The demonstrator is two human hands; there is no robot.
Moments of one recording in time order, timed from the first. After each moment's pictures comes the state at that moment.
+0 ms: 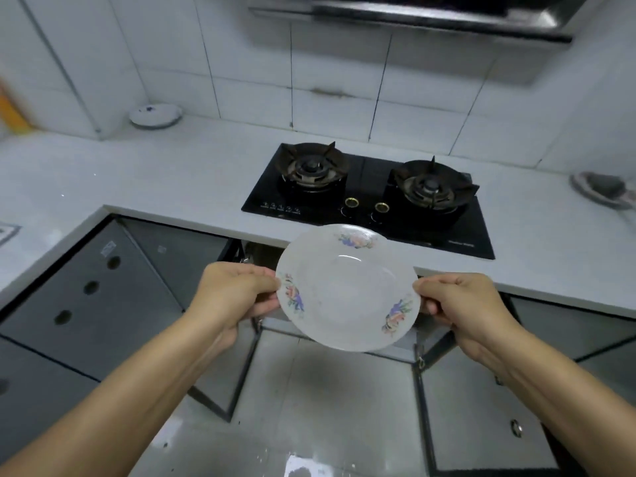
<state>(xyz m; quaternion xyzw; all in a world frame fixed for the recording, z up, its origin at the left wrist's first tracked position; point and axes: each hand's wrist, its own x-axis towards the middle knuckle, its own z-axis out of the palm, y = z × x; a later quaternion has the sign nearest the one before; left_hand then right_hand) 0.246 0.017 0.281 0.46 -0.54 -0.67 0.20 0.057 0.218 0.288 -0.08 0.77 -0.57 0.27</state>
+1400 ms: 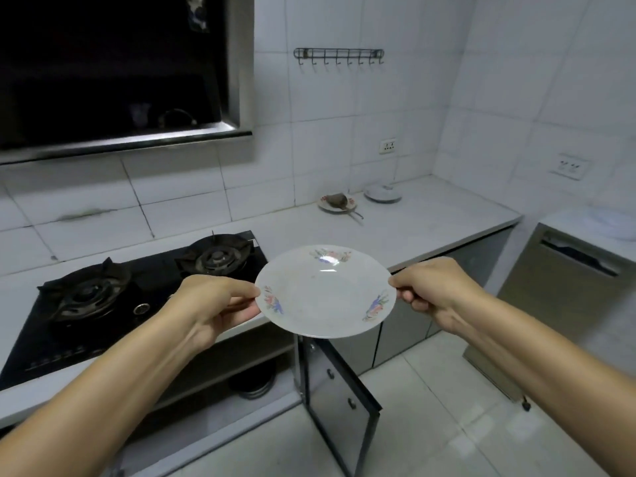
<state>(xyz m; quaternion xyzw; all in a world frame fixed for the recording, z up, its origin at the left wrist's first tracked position) 0.057 0.259 0.431 0.28 -0.62 -0.74 0.00 0.005 0.533 0.430 0.13 0.75 -0.64 0.08</state>
